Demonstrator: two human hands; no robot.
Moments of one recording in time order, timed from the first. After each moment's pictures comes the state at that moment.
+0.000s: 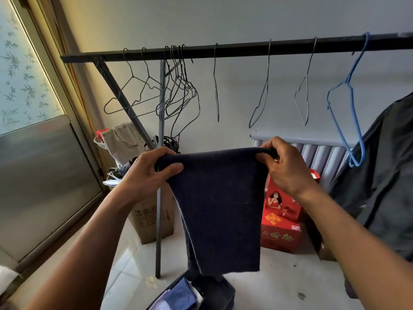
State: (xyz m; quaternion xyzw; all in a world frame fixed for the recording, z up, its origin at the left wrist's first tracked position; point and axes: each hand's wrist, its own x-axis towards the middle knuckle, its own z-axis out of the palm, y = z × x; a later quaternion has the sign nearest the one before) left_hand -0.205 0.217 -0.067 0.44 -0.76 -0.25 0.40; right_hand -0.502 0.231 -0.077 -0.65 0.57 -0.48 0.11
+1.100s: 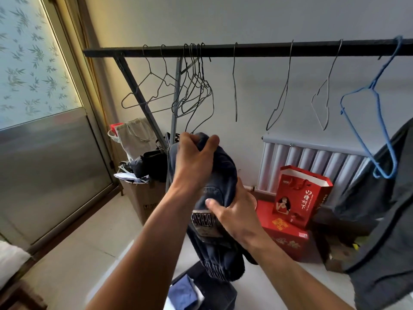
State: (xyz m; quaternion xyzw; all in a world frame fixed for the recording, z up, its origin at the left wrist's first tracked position) left_hand -0.288 0.225 -0.052 0.50 -0.49 -0.37 0.61; right_hand -0.391 0.267 -0.132 -0.62 0.53 -0.48 0.33
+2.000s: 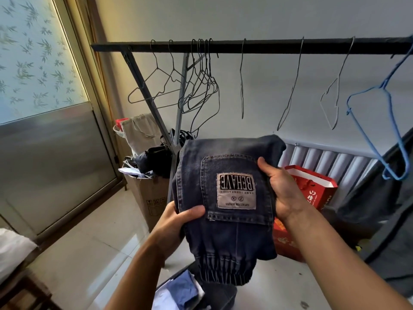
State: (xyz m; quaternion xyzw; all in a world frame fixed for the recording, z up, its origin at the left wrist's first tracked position) left_hand -0.226 0.267 -0.167 0.33 -0.45 -0.65 0.52; right_hand -0.442 0.236 -0.092 -0.31 0.42 -0.56 0.65
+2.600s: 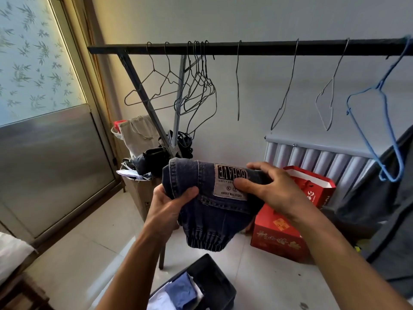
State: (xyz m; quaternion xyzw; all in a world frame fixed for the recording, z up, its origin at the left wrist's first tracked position) left_hand -0.231 0.255 -0.136 0.33 -0.51 -0.51 0.61; right_hand -0.460 0.256 -0.083 -0.63 0.62 -0.36 0.32
